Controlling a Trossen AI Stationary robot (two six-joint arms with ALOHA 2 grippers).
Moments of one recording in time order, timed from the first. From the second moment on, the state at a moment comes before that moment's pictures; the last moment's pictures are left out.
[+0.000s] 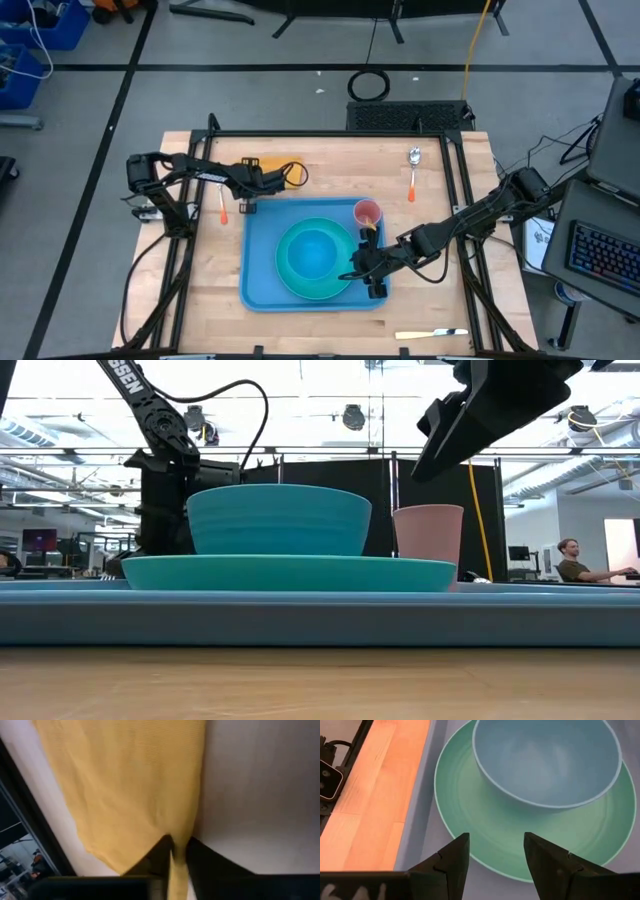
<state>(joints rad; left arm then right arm) 0.35 1.68 0.77 -0.65 -0.51 0.37 0.43 1.55 0.97 -0.28 0.21 0.27</state>
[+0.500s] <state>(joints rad) 0.35 1.67 0.77 -0.69 -0.53 0.34 0.43 1.55 0.97 -0.28 0.21 0.26</state>
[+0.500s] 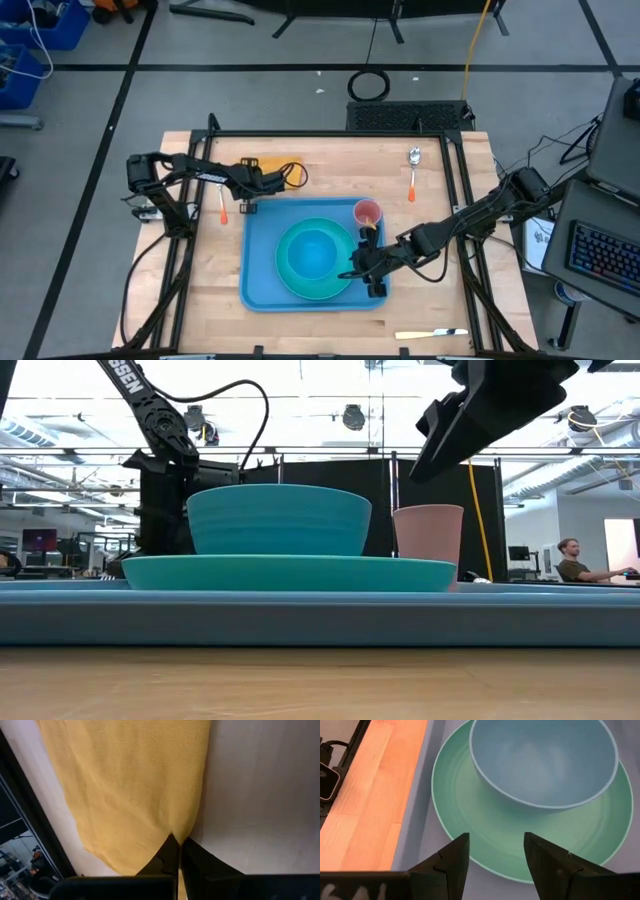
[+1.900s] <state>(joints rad) 0.18 1.50 0.84 -1.05 -0.29 -0.05 0.41 1.55 0.97 -0.27 0.21 0.24</state>
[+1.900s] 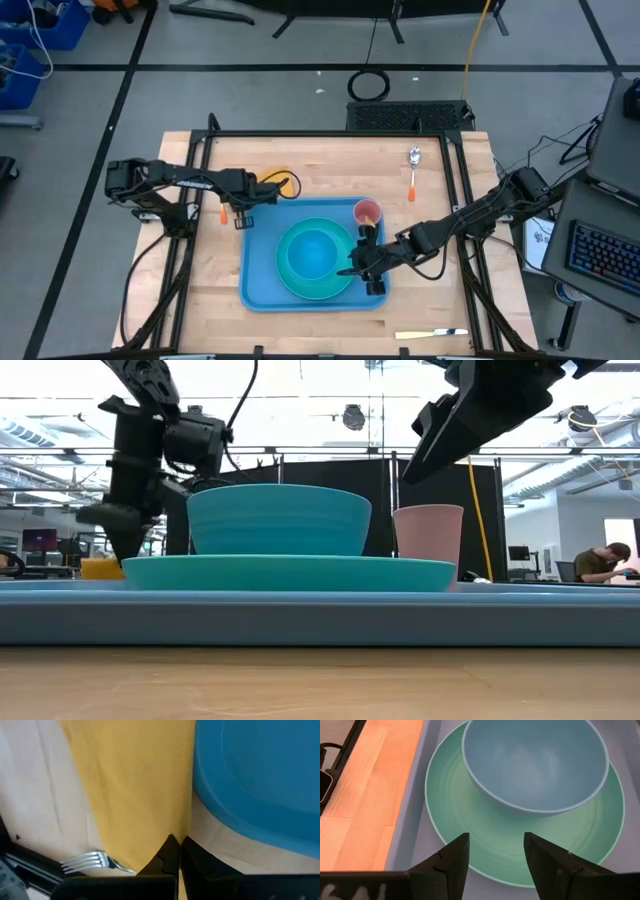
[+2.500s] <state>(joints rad) 0.04 1.50 0.92 -1.17 -0.06 -0.25 0.41 1.55 0.97 -0.27 0.21 0.24</state>
